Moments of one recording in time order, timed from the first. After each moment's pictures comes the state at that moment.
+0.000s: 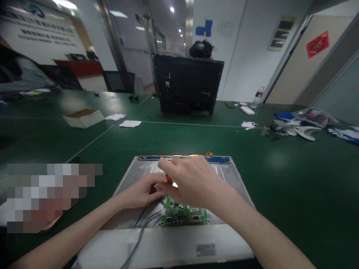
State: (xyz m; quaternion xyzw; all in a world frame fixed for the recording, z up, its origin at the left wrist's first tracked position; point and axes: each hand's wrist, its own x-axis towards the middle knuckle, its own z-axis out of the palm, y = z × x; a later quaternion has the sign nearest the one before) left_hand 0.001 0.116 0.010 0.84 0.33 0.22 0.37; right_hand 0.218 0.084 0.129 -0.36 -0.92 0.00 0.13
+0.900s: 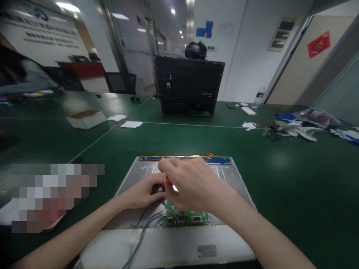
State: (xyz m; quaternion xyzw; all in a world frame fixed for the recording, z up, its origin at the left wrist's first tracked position) left_hand 0.001 0.116 0.009 0.85 0.32 0.22 0.37; right_hand 0.216 0.081 0.127 -0.34 -0.93 0.00 0.15
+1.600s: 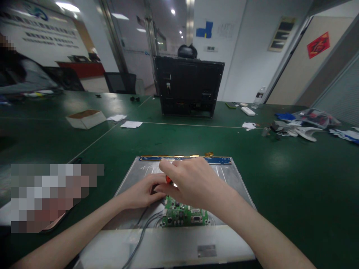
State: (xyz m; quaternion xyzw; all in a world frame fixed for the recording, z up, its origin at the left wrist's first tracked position) left_hand 0.002 0.115 0.012 0.84 0.33 0.22 0.36; right_hand 0.216 0.082 0.129 -0.36 -0.92 0.00 0.11
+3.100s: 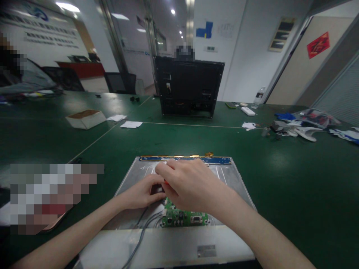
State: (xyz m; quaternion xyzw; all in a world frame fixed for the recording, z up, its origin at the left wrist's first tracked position) left_hand 0.001 0.115 0.012 0.84 0.33 0.23 0.37; right_hand 0.216 0.080 0.128 -0.33 -0.93 0.01 0.13
